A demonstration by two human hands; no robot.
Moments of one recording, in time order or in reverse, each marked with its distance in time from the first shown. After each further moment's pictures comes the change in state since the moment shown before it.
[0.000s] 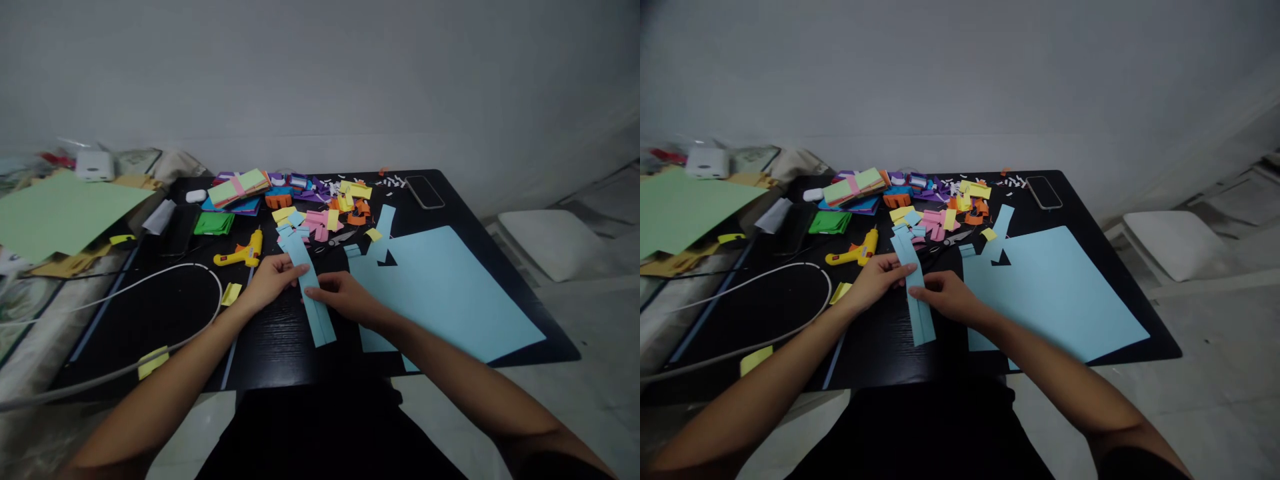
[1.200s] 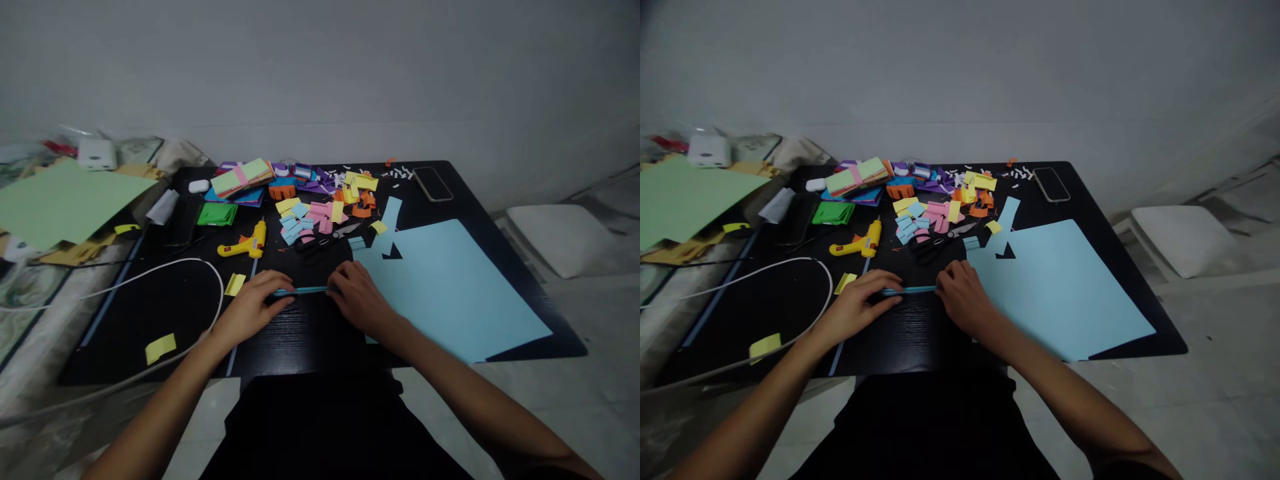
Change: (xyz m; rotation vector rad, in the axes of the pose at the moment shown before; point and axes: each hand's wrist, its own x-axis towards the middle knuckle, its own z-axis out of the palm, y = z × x) left_hand -0.070 -0.017 -0.023 0.674 -0.022 0.360; right_hand -0.022 0.015 0.000 -1.227 0.294 -0.306
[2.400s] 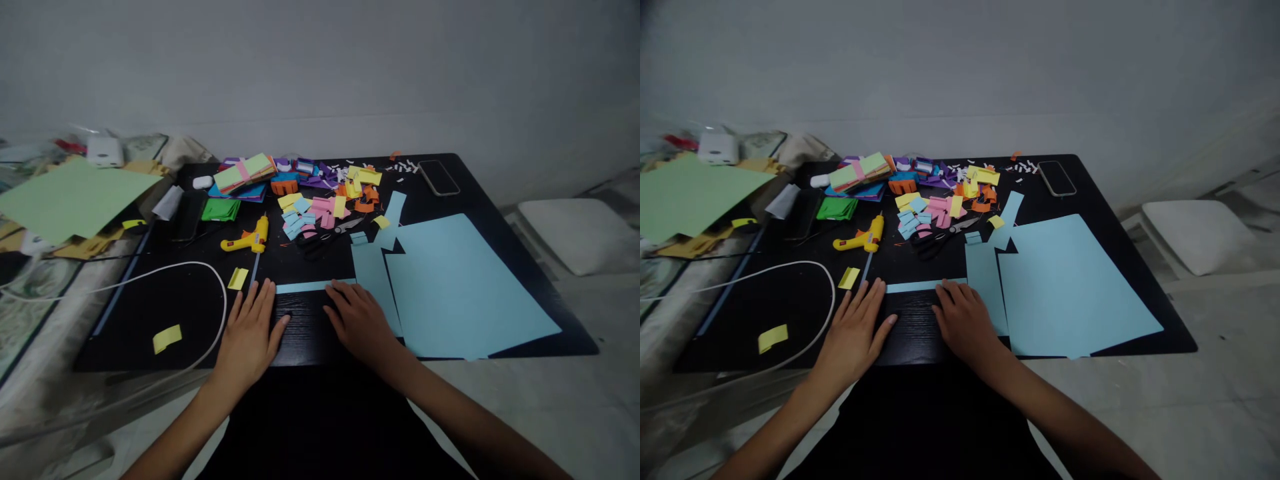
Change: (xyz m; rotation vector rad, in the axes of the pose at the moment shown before) left_hand -0.066 0.025 0.038 0.660 0.068 -0.196; right_hand -0.046 -0.023 0.024 -0.081 0.083 -0.002
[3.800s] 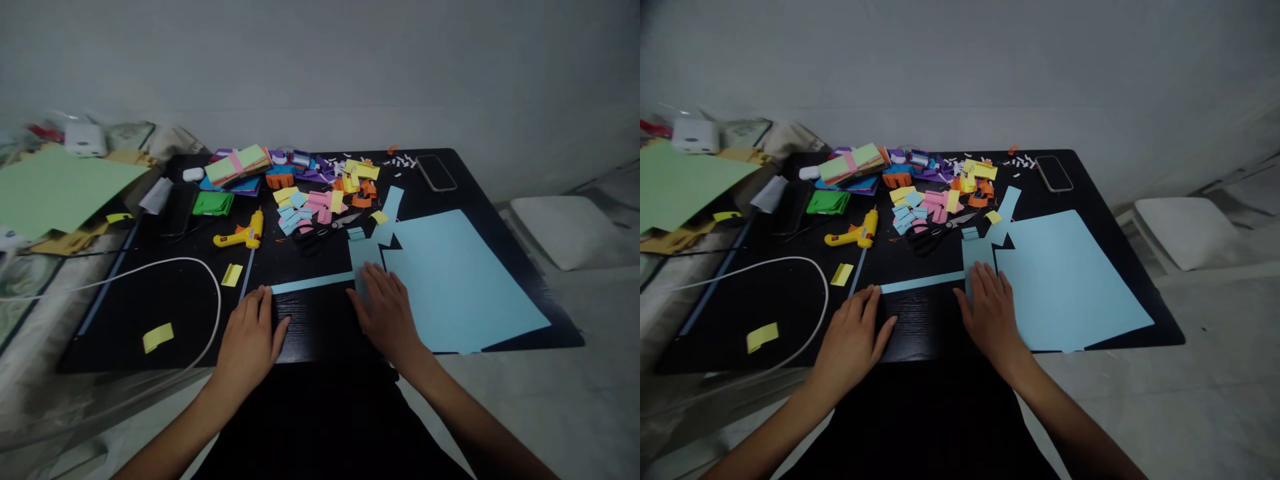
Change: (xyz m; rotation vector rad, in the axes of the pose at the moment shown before) left_hand -0.001 0.014 -0.001 0.061 0.025 0.014; right_hand -0.018 0.031 -0.006 -0.069 0.180 0.205
